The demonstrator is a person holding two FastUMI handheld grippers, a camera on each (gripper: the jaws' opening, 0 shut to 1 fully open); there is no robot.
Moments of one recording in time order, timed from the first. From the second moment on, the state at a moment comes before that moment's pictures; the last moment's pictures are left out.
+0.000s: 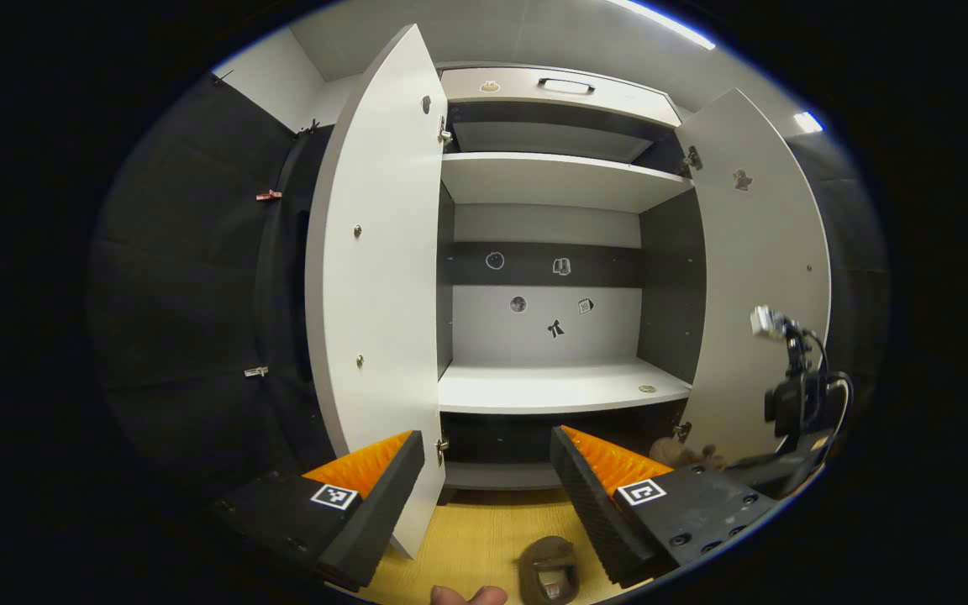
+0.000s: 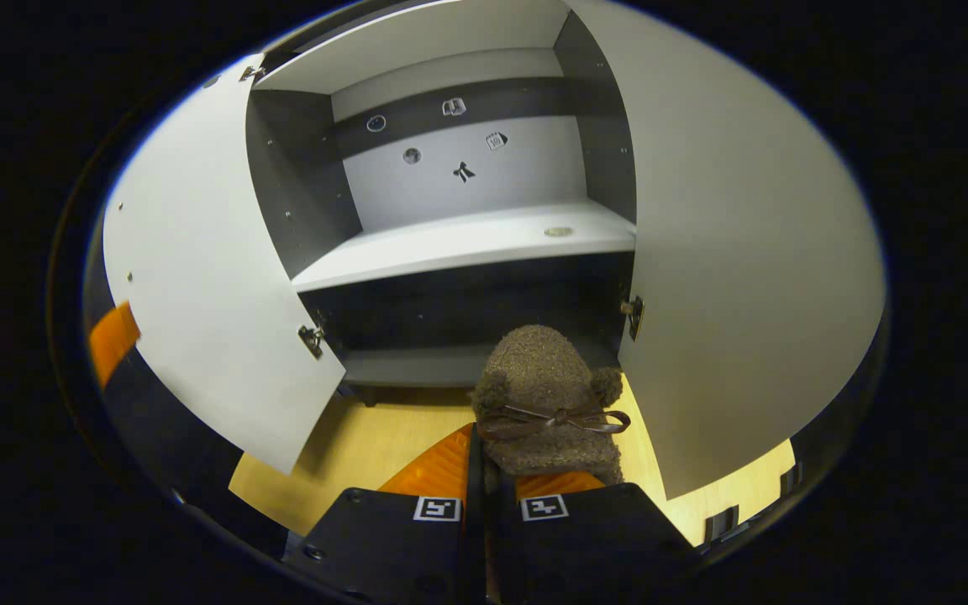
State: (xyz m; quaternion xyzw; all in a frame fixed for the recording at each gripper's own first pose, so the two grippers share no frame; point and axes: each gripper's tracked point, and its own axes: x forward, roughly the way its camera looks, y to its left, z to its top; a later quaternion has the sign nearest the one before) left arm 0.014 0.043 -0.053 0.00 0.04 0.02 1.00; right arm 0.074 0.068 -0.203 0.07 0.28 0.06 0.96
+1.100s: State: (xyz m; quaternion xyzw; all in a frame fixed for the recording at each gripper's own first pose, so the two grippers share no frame) left arm 0.020 0.027 -0.051 -0.03 0.03 0.00 1.00; right arm 0.356 0.086 -0.082 0.07 0.17 0.04 0.98
